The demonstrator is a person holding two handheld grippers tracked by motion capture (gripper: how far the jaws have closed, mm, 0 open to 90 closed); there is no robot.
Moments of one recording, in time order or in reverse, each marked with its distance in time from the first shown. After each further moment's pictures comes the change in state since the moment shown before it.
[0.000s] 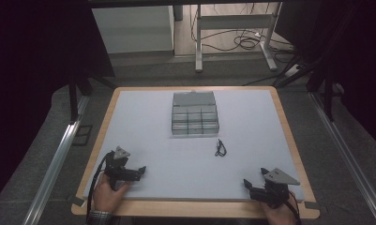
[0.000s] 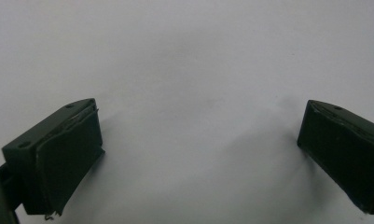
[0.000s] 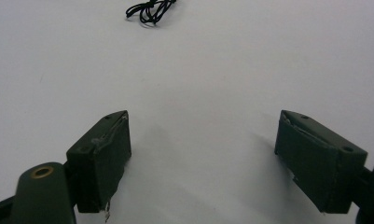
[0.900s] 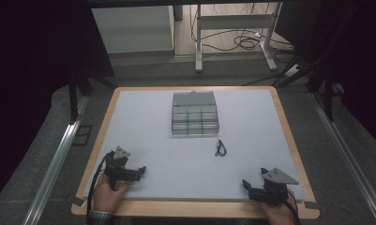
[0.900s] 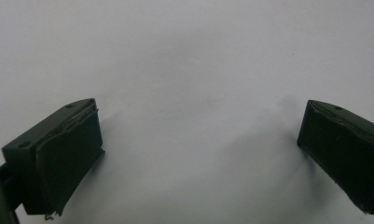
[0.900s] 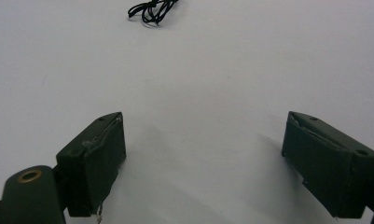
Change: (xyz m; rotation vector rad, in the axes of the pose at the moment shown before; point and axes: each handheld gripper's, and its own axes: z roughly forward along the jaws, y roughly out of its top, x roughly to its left) left arm 0.000 0.000 0.000 0.000 -0.001 0.000; right arm 0.002 0.001 0.002 0.003 0.004 0.010
